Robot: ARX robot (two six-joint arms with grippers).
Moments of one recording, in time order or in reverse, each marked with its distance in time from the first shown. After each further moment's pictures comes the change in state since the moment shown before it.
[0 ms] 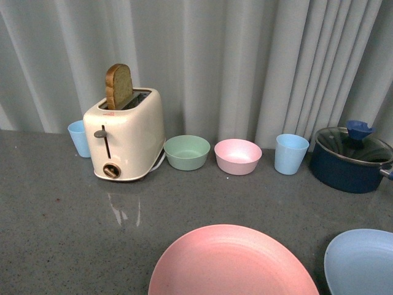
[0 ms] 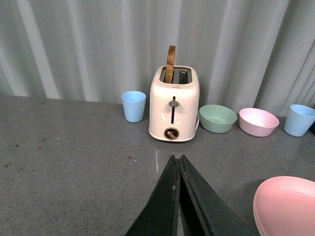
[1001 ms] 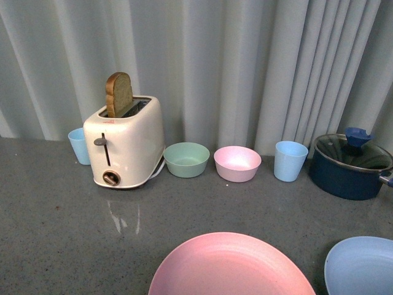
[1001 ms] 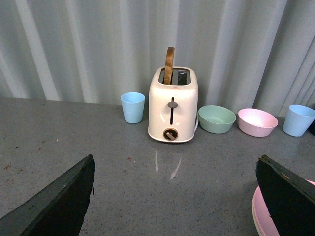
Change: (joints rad) left arm 0.000 -0.001 0.000 0.000 0.000 0.003; right arm -0.708 1.523 0.554 0.029 -0.248 -0.097
